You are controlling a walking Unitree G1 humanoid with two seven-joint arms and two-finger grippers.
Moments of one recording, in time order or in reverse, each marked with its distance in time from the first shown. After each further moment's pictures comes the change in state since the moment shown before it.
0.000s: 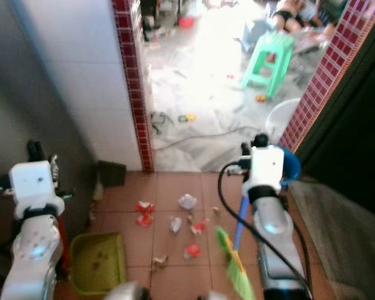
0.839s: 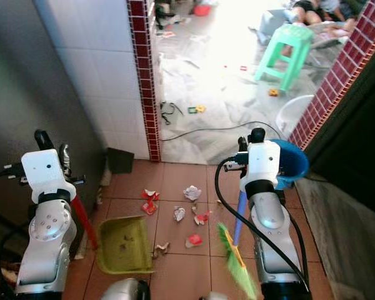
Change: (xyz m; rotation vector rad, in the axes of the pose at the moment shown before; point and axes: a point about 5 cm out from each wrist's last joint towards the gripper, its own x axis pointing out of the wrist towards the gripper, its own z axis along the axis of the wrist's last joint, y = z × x) left arm 0.020 -0.016 0.006 -0.116 -0.035 -0.014; right arm 0.006 -0.002 0.004 -0.020 -0.023 -0.003
